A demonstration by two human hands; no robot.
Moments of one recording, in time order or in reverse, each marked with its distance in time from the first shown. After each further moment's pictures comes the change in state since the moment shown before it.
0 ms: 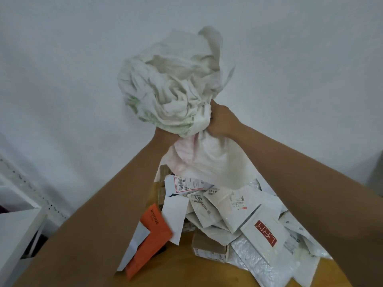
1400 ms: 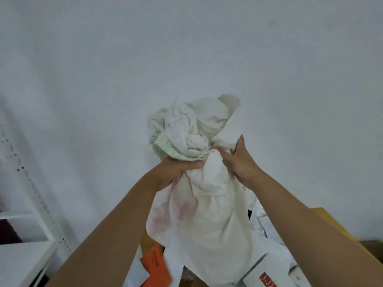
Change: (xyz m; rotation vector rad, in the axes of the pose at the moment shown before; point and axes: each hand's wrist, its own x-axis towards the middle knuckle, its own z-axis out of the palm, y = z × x) left_hand -0.055 0.104 -0.027 -0.445 -0.461 -0.049; right_hand -0.063 -0.001 -0.066 1.025 0.076 0.107
